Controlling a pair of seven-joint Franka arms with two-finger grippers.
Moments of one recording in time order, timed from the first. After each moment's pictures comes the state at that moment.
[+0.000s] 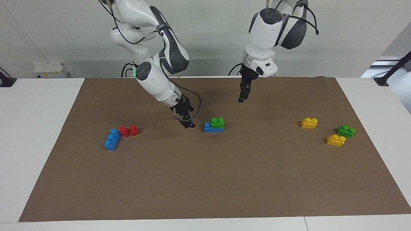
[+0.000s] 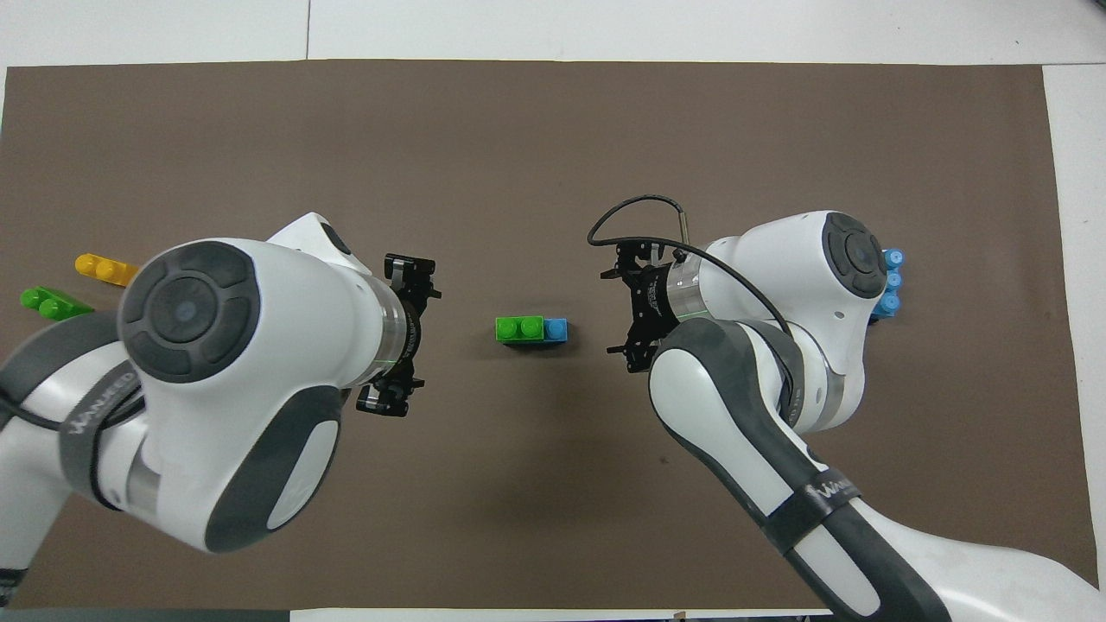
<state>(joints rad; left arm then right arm) -0.50 -0.05 -0.06 -1.93 -0.09 1.98 -1.85 0.35 0.19 0.08 -2.01 0.58 2.31 1.56</state>
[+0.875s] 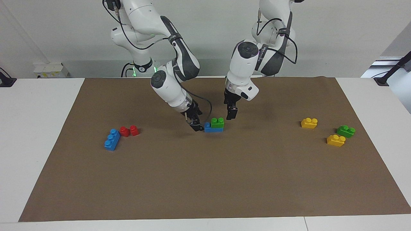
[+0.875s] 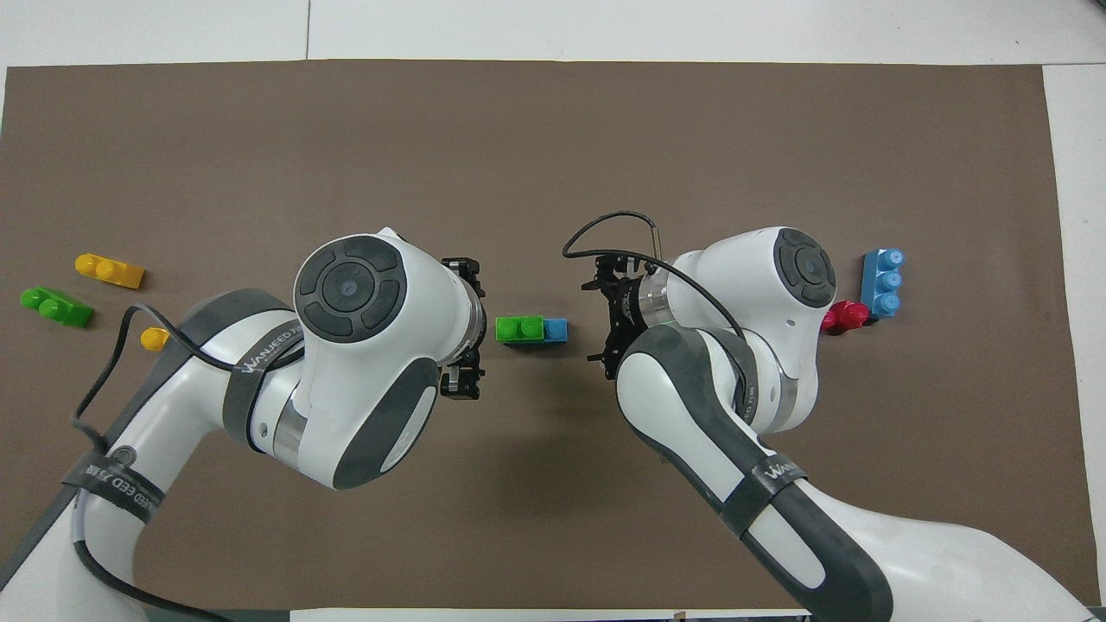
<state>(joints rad) -0.55 0.13 -0.06 -1.93 -0.09 2.14 -2.11 0.44 0.28 0.08 -2.02 0.62 2.43 1.56</state>
